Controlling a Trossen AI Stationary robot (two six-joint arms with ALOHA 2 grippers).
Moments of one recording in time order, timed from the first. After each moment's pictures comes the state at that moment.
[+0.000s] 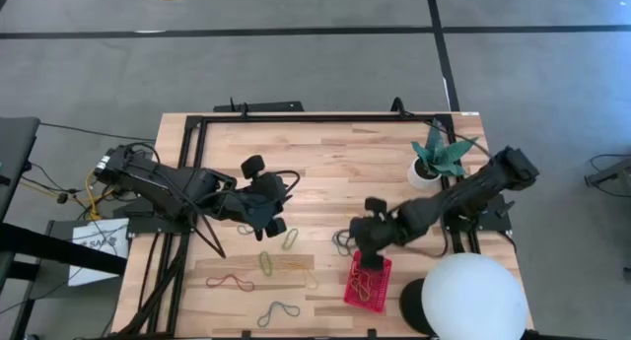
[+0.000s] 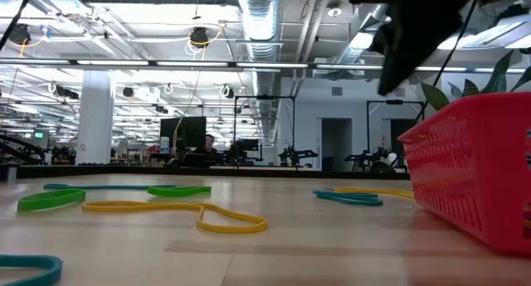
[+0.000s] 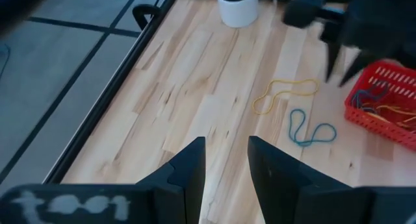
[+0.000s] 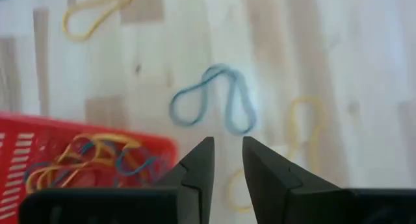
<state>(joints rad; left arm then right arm) -0.34 1.47 1.55 -0.97 -0.64 -0.42 0.42 1.59 1.16 -0.76 0.24 0.43</state>
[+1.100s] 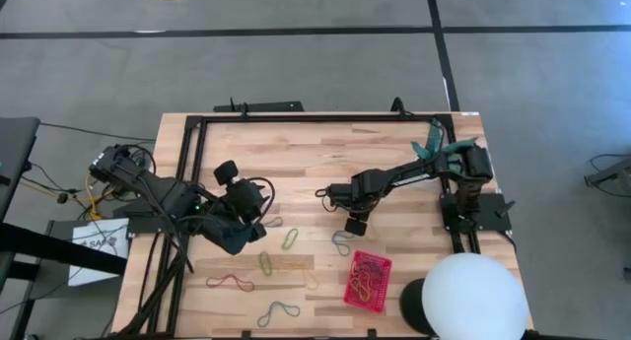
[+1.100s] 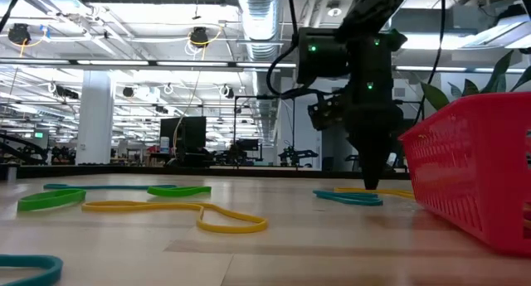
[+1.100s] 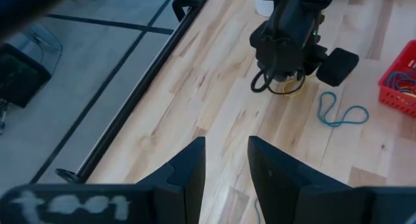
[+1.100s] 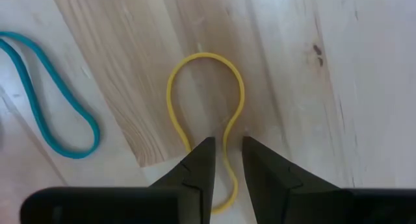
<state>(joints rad) -0.50 1.42 1.55 -1.25 -0.85 -0.68 0.01 1.90 1.16 -0.79 -0.01 0.28</state>
